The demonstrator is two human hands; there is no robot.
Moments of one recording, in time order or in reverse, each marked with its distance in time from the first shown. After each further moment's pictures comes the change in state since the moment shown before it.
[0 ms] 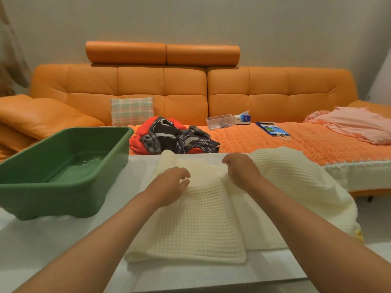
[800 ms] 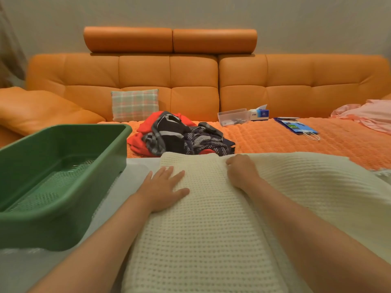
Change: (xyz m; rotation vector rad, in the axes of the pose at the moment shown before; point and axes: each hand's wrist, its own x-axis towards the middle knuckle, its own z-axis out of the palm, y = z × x) left_hand 0.079 -0.097 0.025 0.321 -0.252 -0.121; right_hand 0.108 0.004 0.098 -0.066 -0.105 0.102
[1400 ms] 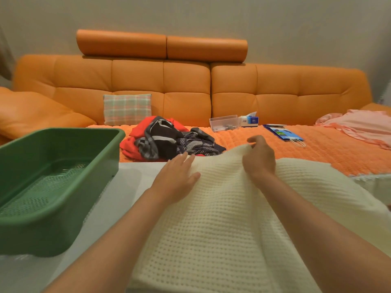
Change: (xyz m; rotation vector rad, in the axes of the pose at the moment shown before) left_hand 0.010 0.059 -0.032 -0.201 0.320 0.115; right_hand -0.017 0.015 -0.070 0.500 0.429 0.302
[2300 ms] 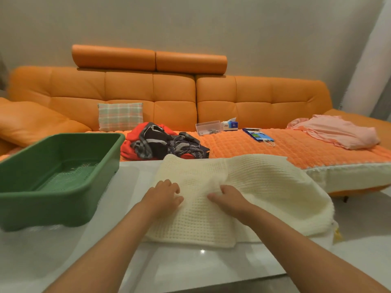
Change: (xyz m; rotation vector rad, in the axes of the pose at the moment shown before) left_hand -0.108 0.028 -0.016 0.105 -0.201 -0.048; right_hand -0.162 -0.001 -0.086 0.151 -0.692 0.147
